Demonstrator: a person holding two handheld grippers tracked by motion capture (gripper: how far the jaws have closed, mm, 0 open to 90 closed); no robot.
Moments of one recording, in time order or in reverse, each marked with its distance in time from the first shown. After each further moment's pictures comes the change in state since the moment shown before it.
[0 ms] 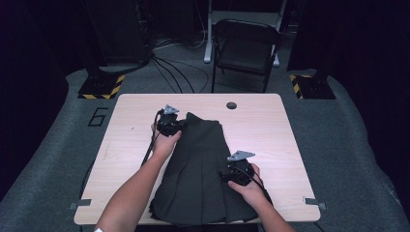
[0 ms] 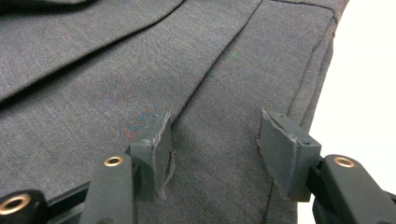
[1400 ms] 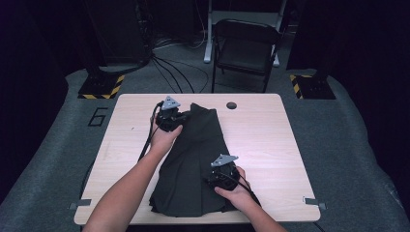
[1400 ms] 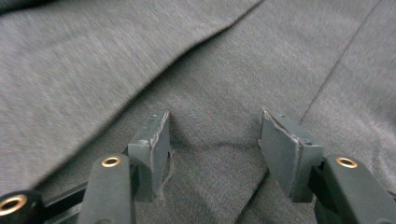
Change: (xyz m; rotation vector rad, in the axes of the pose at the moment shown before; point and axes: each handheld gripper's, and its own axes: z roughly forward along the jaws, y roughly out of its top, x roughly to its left) left arm -0.023 0.034 -0.042 -0.115 -0.077 0.117; right arm 0.045 0.015 0.013 0.030 0.085 -0.080
